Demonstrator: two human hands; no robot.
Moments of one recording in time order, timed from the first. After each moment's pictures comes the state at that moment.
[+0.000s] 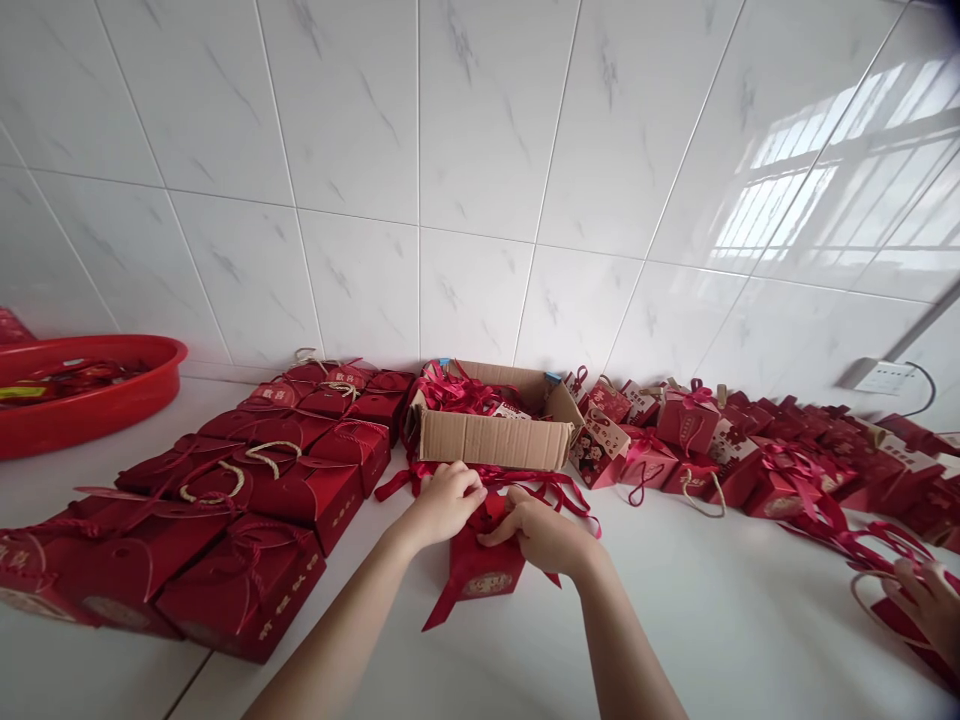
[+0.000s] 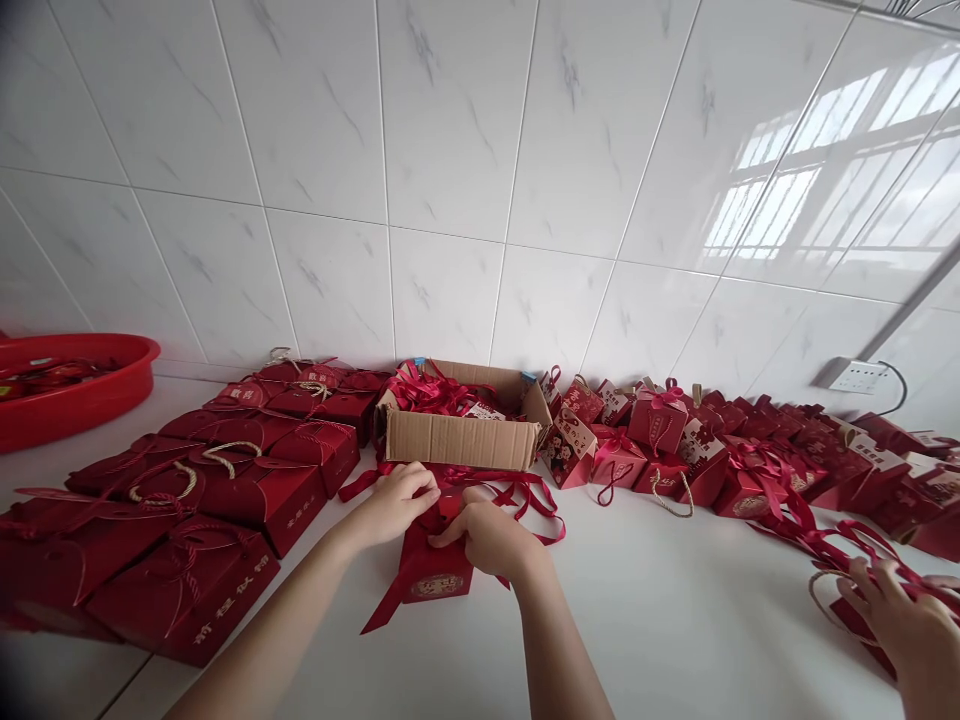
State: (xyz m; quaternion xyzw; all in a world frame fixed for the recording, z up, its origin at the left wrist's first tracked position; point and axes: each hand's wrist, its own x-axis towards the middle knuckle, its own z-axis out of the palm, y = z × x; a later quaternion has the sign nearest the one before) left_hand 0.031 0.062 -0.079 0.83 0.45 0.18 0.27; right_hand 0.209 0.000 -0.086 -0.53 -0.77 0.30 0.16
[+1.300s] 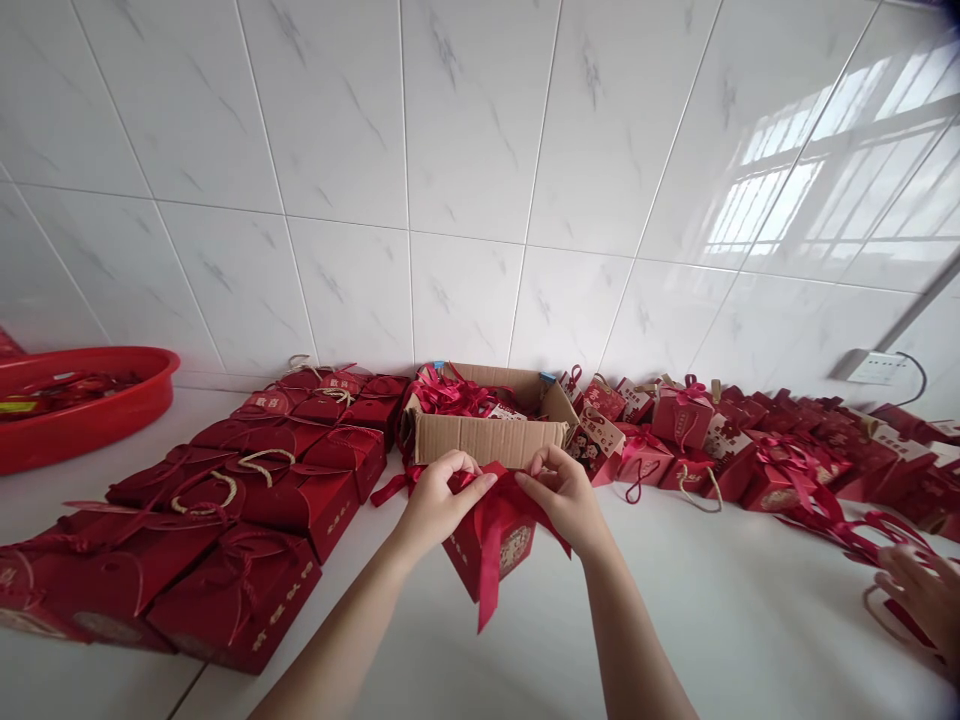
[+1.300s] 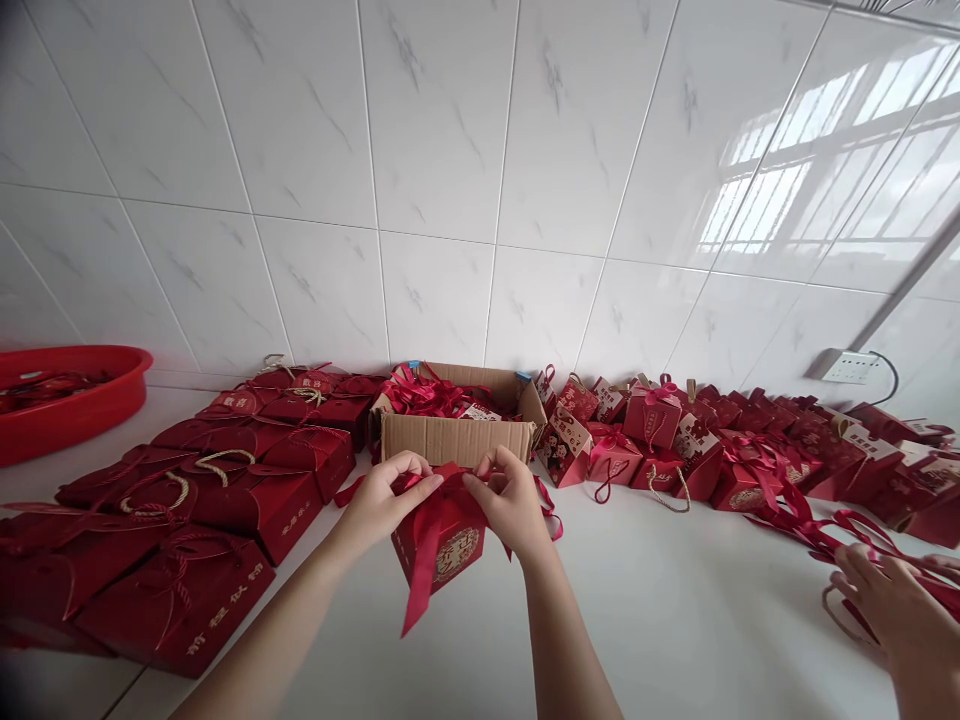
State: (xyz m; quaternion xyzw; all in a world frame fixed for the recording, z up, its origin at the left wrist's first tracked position) left_hand 0.038 0.041 -0.056 0.75 0.40 0.39 0.36; right_hand 0.216 -0.004 -0.067 -0.47 -0.54 0.39 0.58
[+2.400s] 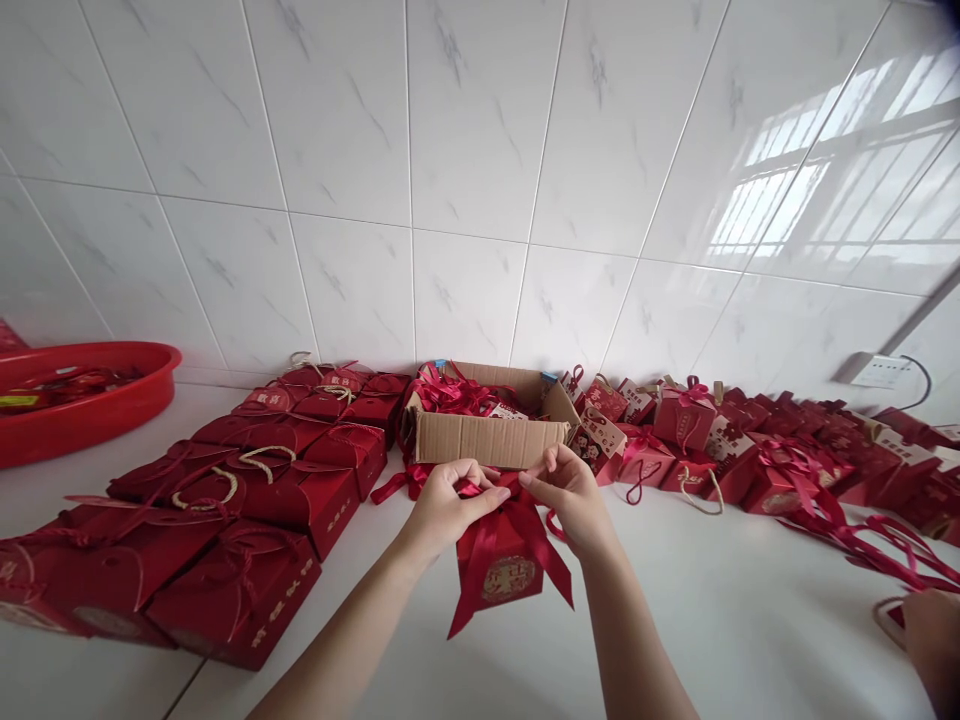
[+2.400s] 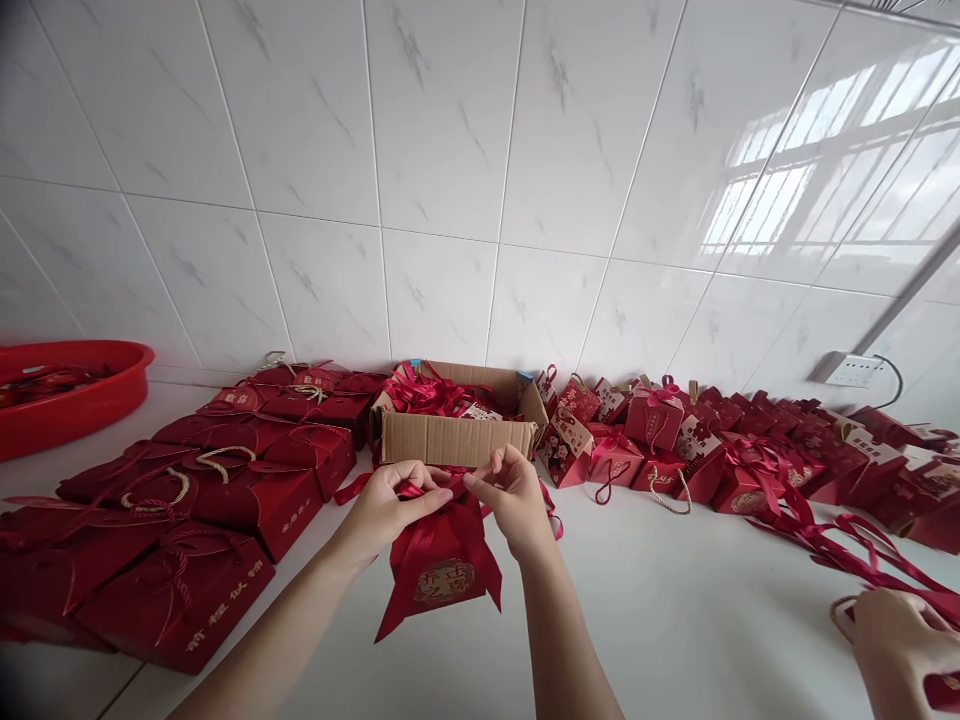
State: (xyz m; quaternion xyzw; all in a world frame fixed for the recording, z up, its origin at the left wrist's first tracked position) left_hand 0.046 0.030 -0.052 0.68 0.36 0.39 0.51; right_hand 0.213 -0.003 -0.065 -0.38 -0.45 0.48 0.65
